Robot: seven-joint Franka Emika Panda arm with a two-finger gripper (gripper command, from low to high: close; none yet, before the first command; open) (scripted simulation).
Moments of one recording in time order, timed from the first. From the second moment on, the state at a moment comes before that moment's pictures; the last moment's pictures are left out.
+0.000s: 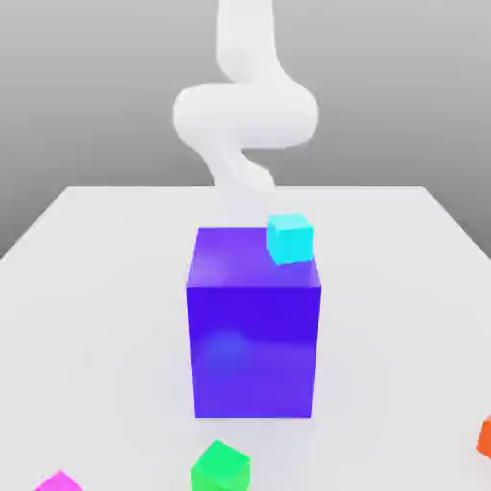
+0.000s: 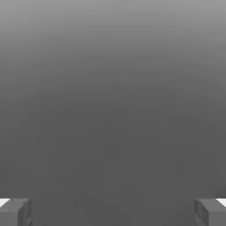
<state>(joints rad) -0.02 -0.71 -0.01 -2.29 0.00 2.32 0.82</state>
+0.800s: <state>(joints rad) -0.18 0.17 -0.11 -2.18 0.06 2.52 0.97</state>
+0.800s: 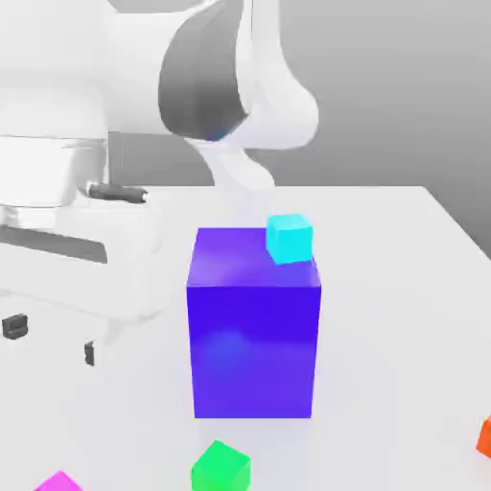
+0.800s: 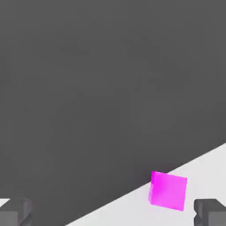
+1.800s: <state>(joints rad) -0.08 0.21 -0.04 -2.37 0.04 2.58 1.06</state>
